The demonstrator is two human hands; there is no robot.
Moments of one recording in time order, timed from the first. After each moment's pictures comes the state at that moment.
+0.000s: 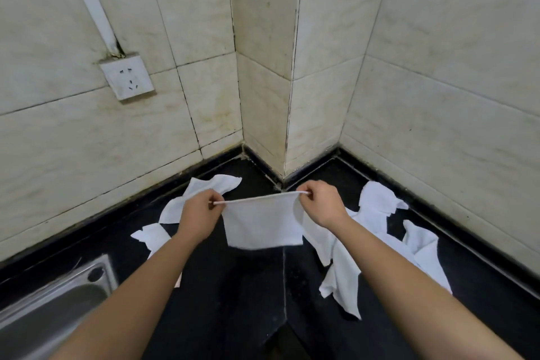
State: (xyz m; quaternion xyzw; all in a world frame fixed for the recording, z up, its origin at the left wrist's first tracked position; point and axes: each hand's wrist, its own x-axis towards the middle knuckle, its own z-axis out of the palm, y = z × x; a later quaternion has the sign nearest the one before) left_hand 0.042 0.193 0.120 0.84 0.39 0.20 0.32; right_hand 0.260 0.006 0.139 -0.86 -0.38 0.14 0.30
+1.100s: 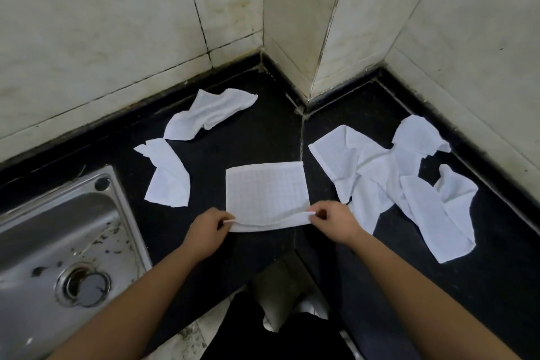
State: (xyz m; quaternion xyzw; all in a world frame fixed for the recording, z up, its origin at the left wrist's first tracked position) left_hand -0.060 0.121 -0.040 0.85 0.39 -0.03 0.35; right_hand 0.212 -0.068 -0.028 -0.83 -0.37 0.37 0.19
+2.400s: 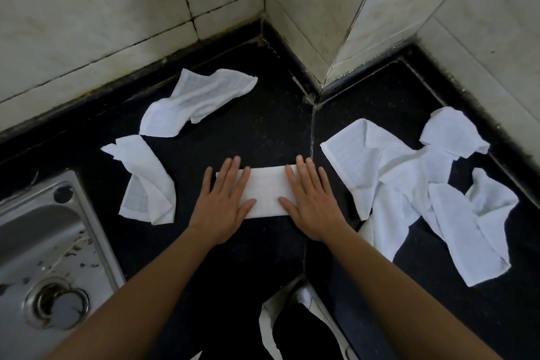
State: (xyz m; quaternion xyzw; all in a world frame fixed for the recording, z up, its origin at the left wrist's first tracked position) left_hand 0.012 0.182 -0.091 0.96 0.25 -0.08 0.07; right_hand 0.210 0.024 -0.090 -0.81 -0.57 0.13 -0.01
